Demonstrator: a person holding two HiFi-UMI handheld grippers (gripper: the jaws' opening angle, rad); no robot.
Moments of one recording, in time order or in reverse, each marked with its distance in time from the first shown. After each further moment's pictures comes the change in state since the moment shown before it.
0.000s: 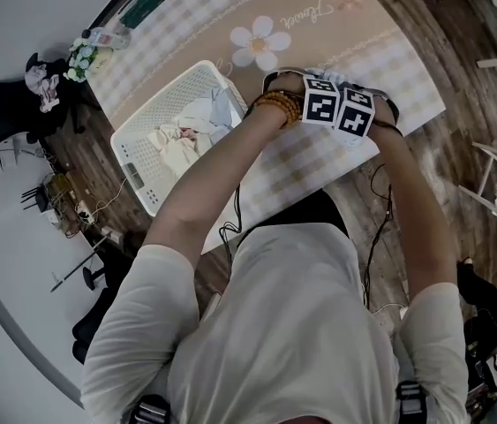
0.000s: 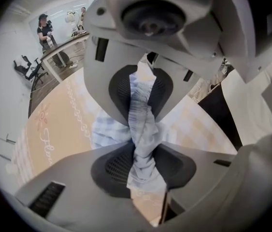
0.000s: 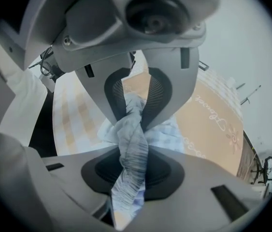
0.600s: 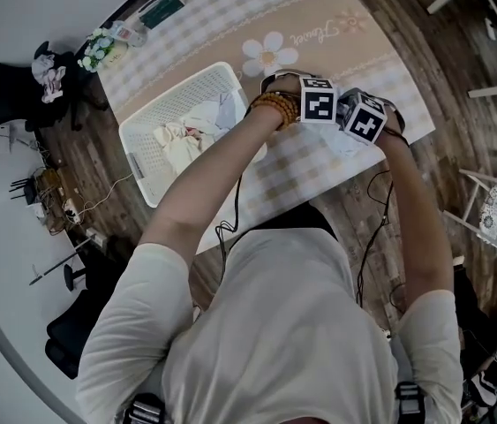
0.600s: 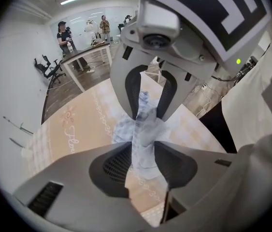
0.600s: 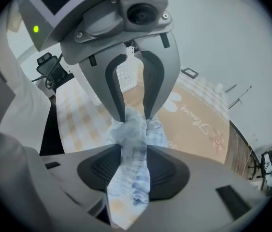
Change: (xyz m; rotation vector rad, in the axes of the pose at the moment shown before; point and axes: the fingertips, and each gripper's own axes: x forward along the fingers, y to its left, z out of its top) left arm -0.067 0.009 0.000 -0.119 -0.093 0.109; right arm -0.055 -0.012 0.015 0.039 -0.035 -0.055
